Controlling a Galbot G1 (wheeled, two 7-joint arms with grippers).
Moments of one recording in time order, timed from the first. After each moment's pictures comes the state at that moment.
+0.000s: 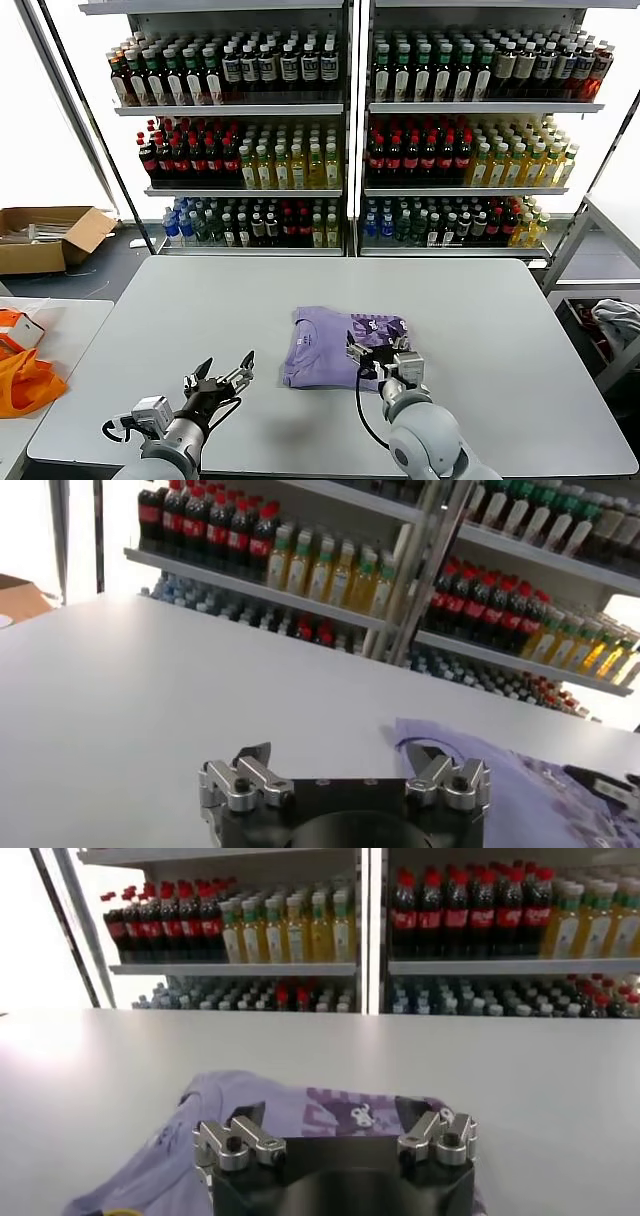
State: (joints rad) left arm 1.49 -1.30 -0.46 -2.22 -0.61 0.54 -0.28; right arm -1.07 1.24 0.05 1.96 0.49 -0.56 0.45
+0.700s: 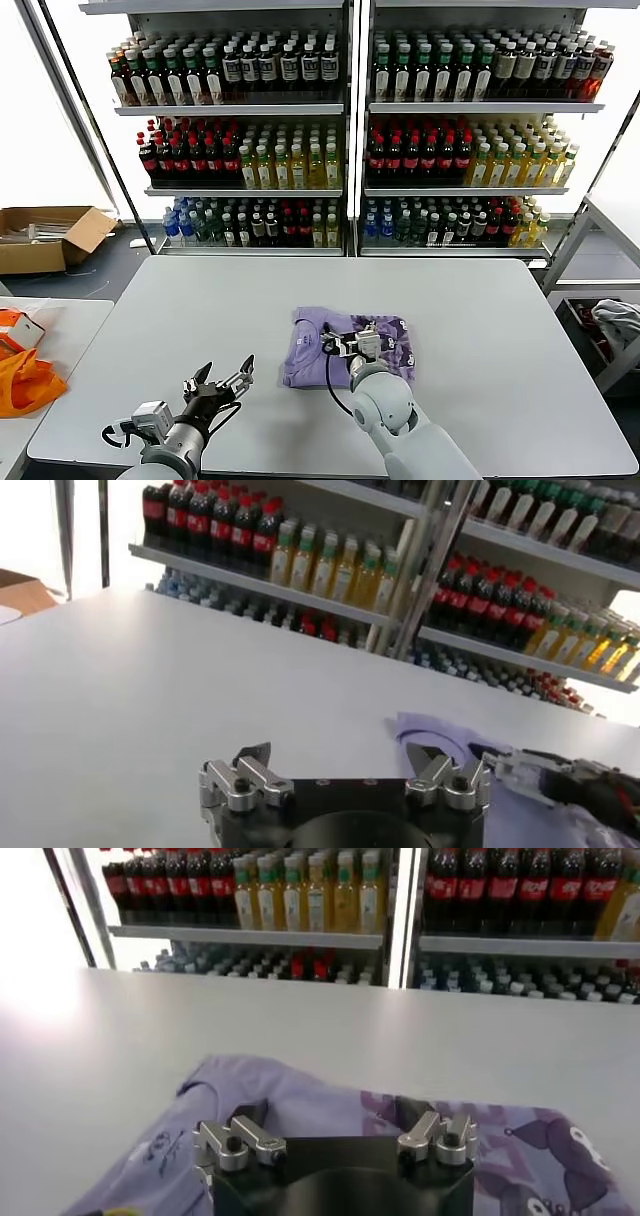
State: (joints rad) left arm 1.51 -1.31 -0.46 -2.22 -0.60 0.54 -0.28; right arm -0.90 1.37 -0.03 1.65 0.43 -0.55 0.41
